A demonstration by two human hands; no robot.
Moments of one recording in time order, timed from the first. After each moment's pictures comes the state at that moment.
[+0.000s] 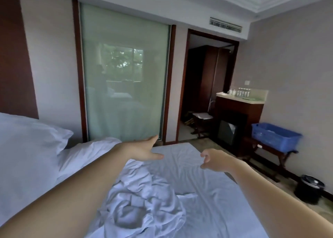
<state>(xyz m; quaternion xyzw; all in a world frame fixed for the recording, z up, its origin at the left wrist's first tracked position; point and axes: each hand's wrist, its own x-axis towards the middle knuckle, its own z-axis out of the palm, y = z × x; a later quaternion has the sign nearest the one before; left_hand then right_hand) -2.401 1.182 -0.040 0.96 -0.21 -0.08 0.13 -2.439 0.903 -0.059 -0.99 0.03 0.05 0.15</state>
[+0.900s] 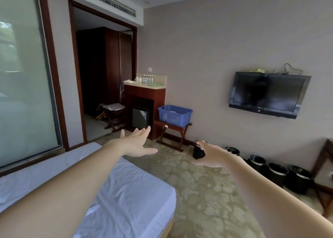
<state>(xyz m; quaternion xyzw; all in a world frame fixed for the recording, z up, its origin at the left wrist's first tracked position) -2.355 0.738 -0.061 0.88 -0.46 -0.06 0.06 -2.552 0.531 -0.068 -0.95 0.30 -0.01 0.12</state>
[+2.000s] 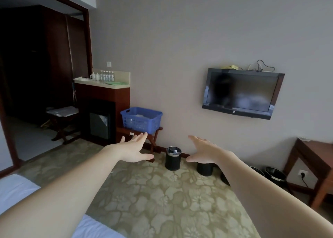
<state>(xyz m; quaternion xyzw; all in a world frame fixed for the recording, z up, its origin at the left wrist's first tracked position) -2.159 0.337 -0.083 0.82 -0.56 -0.11 0.06 -2.378 0.169 -0.071 -0.93 0.35 -0.04 0.09</state>
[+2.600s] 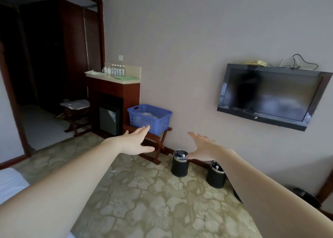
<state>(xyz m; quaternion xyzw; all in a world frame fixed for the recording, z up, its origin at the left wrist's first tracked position) -2.100 0.152 -0.088 0.85 -0.51 -0.12 0.11 -2.297 -0.040 -0.079 -0.96 0.27 -0.02 0.07</state>
